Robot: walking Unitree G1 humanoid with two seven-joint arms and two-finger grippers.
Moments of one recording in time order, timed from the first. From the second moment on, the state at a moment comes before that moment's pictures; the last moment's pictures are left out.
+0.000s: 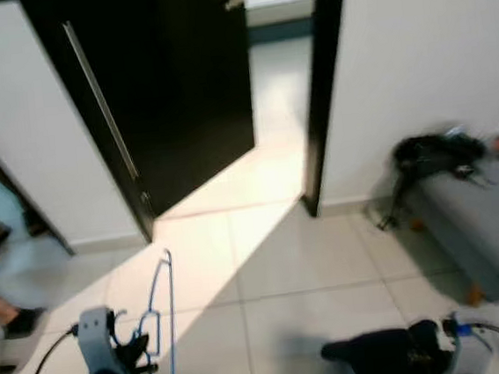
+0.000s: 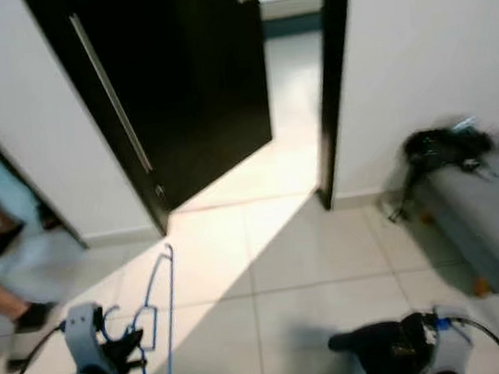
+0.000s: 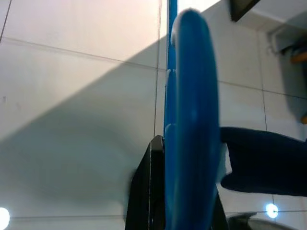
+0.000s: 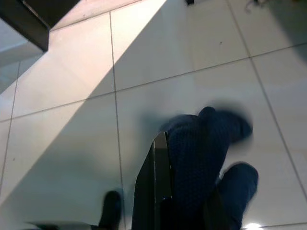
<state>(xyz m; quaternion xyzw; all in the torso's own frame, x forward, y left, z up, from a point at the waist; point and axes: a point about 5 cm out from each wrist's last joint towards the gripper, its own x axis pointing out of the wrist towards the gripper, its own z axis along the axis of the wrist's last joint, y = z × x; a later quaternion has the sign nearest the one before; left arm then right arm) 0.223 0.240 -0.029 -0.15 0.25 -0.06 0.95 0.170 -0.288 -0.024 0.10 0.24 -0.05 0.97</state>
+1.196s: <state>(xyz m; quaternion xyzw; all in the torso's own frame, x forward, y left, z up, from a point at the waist) 0.218 0.236 -0.014 -0.14 0.21 -0.11 0.96 0.159 -0.285 -0.013 0.10 0.23 -0.01 0.97</state>
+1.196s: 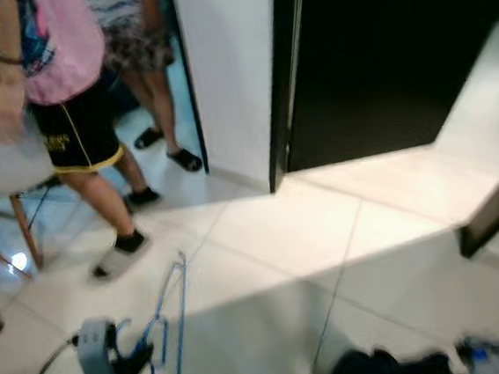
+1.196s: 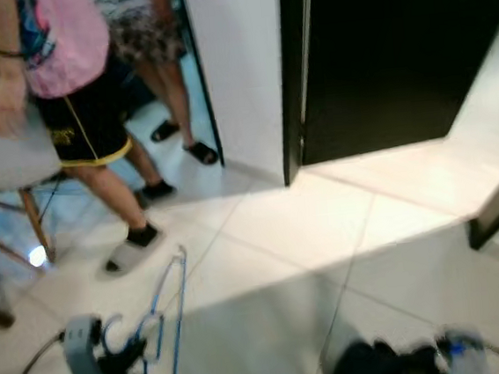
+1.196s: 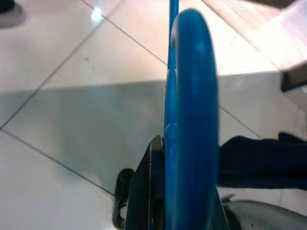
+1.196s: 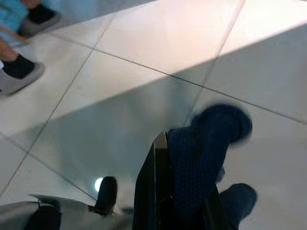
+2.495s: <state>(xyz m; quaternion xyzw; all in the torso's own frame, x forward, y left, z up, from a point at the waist) 0.219 0.227 0.007 -0.15 0.22 -0.11 0.96 0.162 -0.285 -0.013 0.10 0.24 -0.01 0.97</state>
